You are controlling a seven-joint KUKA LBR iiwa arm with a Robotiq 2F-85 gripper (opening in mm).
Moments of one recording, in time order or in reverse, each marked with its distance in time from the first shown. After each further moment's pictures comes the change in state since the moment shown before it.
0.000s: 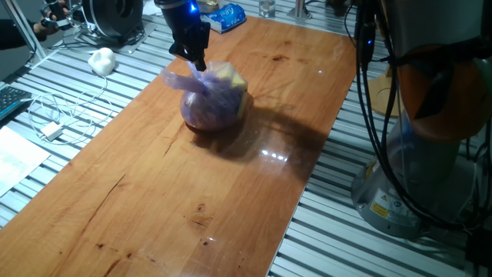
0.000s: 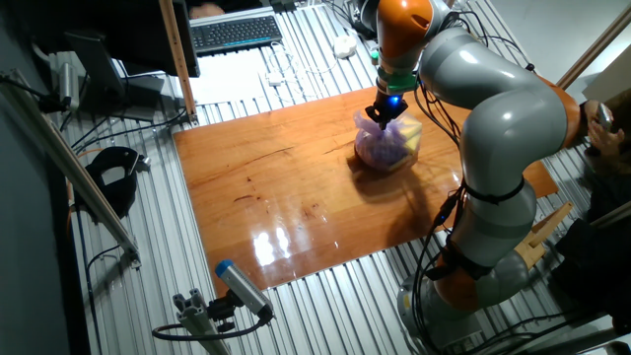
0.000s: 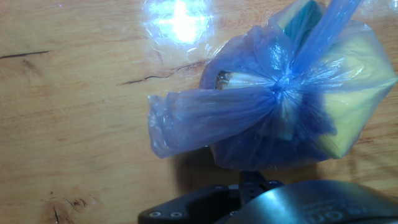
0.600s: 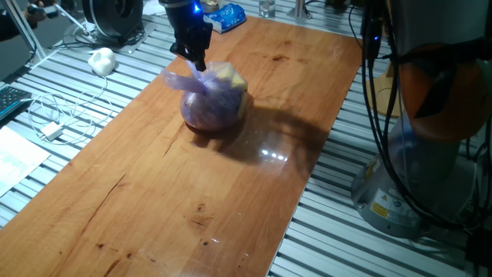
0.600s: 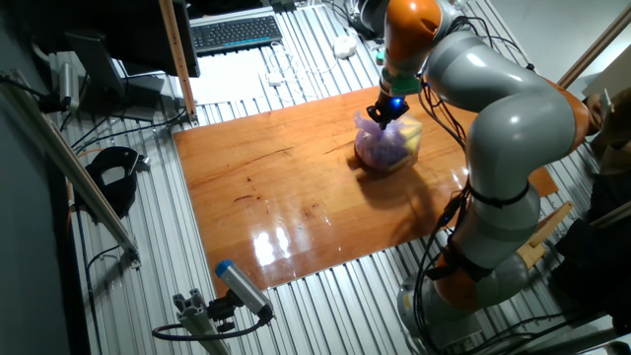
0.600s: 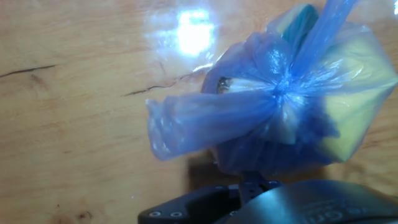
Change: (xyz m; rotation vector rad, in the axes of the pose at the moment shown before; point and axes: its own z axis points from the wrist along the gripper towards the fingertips) arm 0.000 0.000 0.000 -0.019 -0.065 0.023
